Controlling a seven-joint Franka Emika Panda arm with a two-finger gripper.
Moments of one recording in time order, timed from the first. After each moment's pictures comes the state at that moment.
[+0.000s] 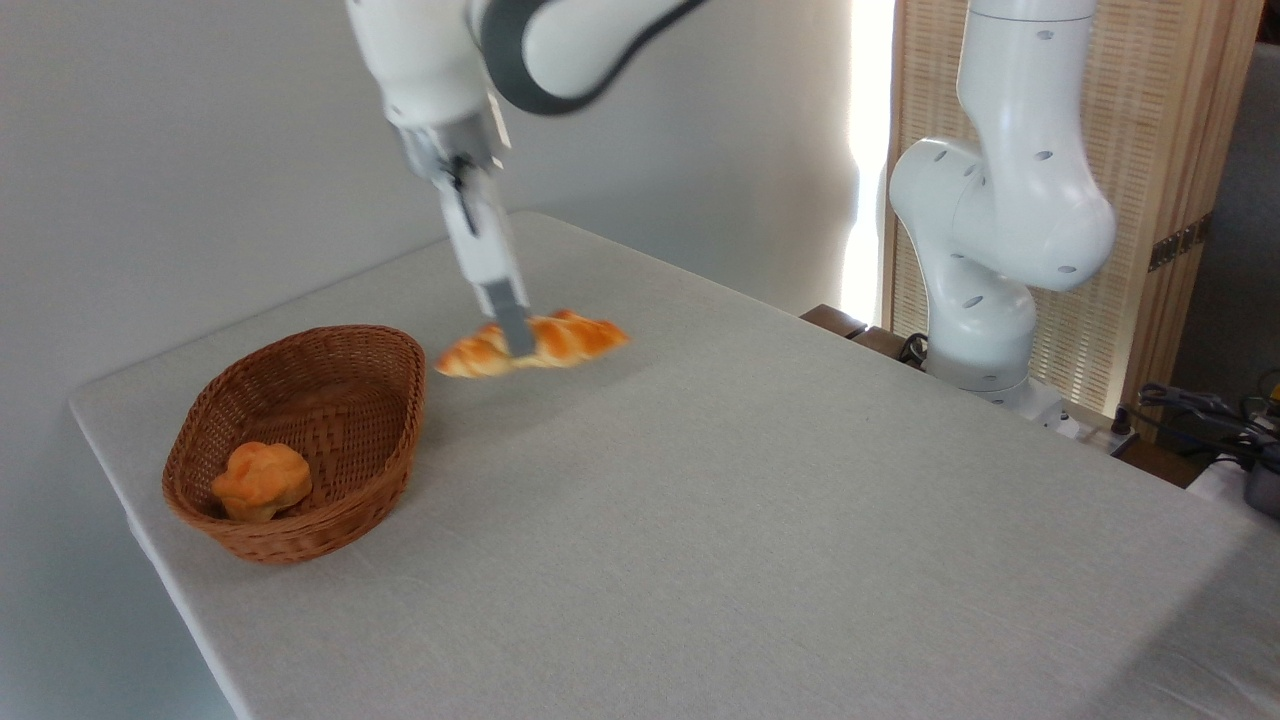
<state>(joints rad) -0.21 -0.06 -0.19 -1.92 -0.12 1.81 0.90</state>
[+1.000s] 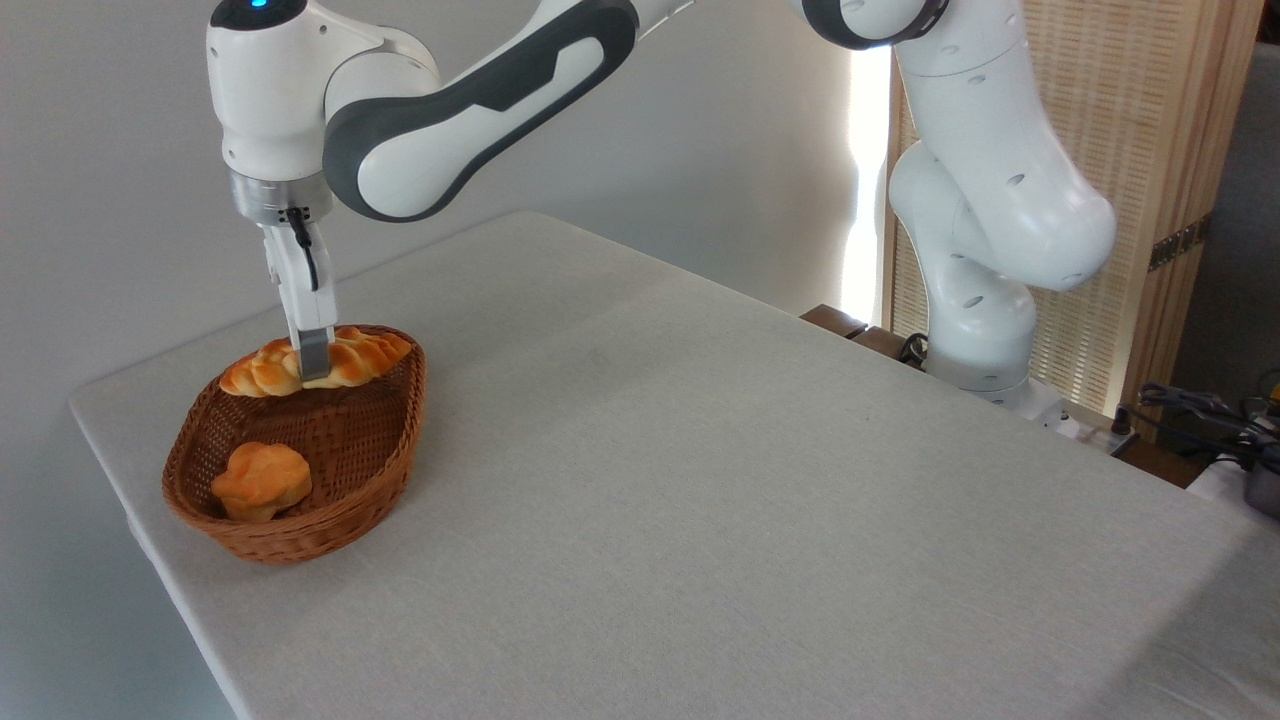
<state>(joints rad) -0.20 0.34 -0.32 -1.59 -0.19 2.16 0.60</state>
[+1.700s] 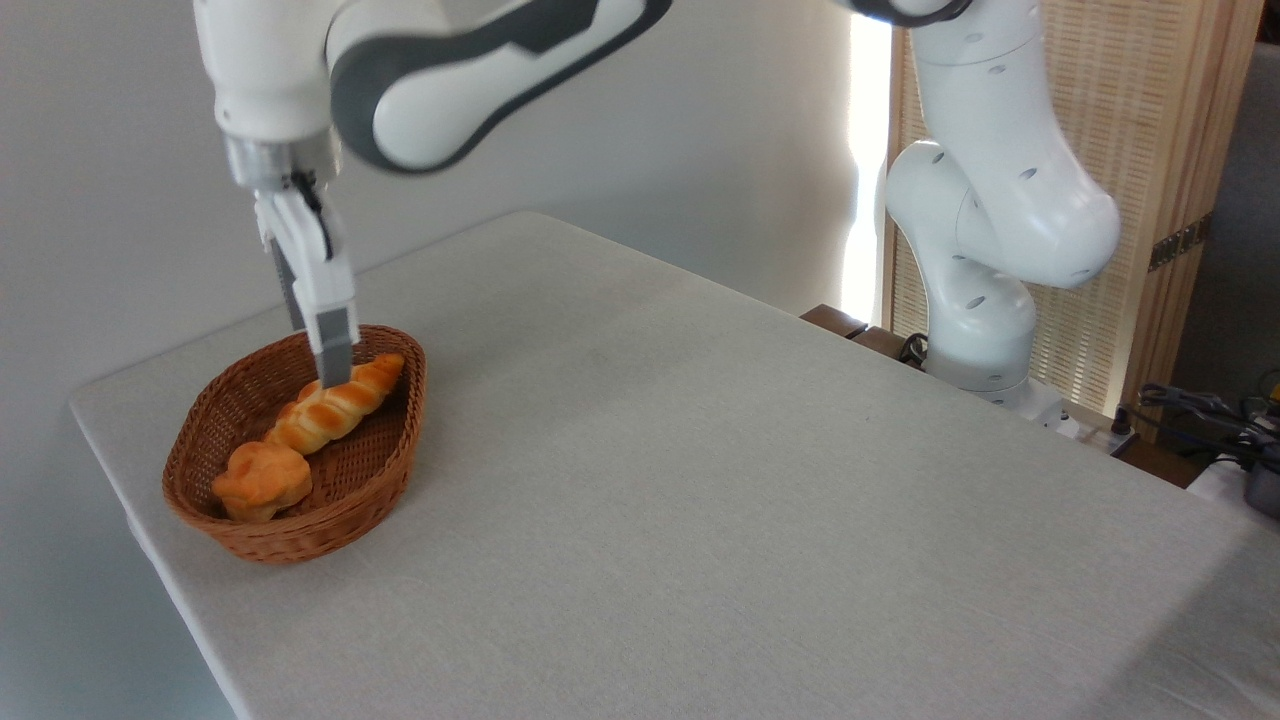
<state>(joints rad) -0.11 0.24 -0.29 -1.56 -0.19 1.97 0.59</state>
